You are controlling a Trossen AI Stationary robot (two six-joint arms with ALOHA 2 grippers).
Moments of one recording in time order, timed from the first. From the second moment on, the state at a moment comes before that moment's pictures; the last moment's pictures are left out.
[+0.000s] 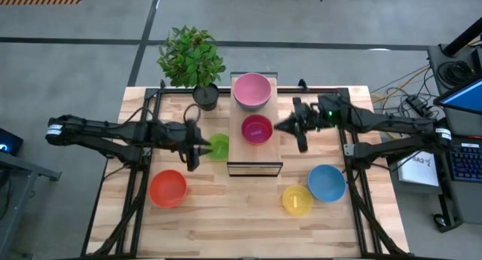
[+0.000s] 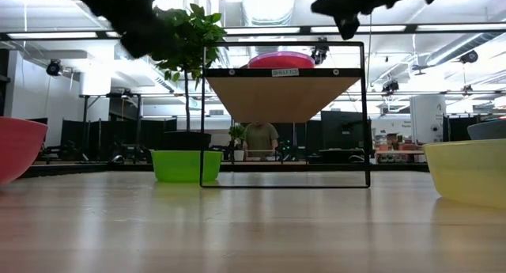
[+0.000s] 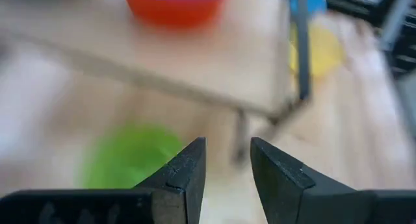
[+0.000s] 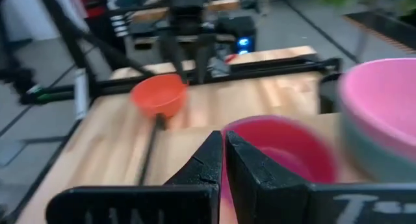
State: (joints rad) left arm -0.04 0.99 0.77 -0.40 -0.09 -0.30; right arm -0.23 1.02 0.85 -0.08 -0.28 0.05
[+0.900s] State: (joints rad) left arm -0.41 1.39 1.02 -0.81 0.09 -0.81; right arm 0.29 1.07 0.79 -0.11 0.00 0.34
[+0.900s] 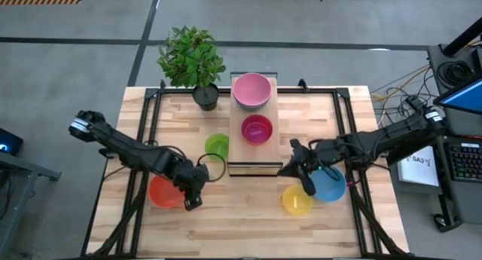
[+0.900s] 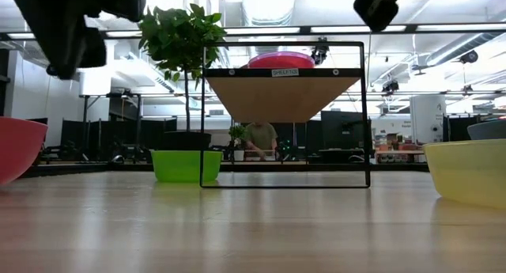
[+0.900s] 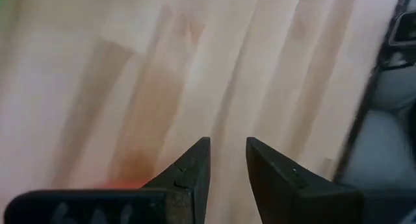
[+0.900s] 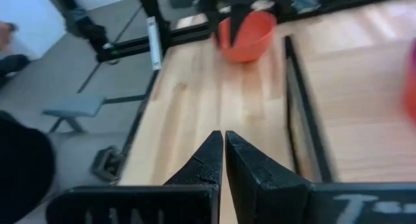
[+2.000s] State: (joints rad) left arm -0.17 1.41 0.64 -0.21 -0.43 0.02; right arm 0.41 1.06 0.79 -0.12 0.06 0.33
